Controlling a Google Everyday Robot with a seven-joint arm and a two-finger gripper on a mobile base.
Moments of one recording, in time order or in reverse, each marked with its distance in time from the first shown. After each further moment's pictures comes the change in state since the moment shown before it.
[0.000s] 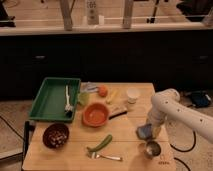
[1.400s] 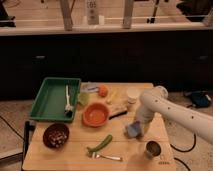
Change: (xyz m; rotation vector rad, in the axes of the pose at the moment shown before) arm -0.067 -0.005 -0.012 0.051 -0.043 -0.181
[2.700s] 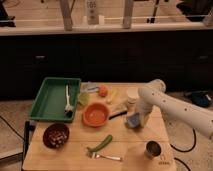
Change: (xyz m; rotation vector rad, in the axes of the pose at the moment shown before) arm 0.006 -0.059 -0.003 0.050 0.052 0.014
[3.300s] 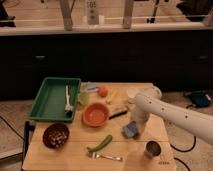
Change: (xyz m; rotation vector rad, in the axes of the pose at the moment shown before) arm -0.027 0.048 0.005 -0.033 -0.015 -0.102
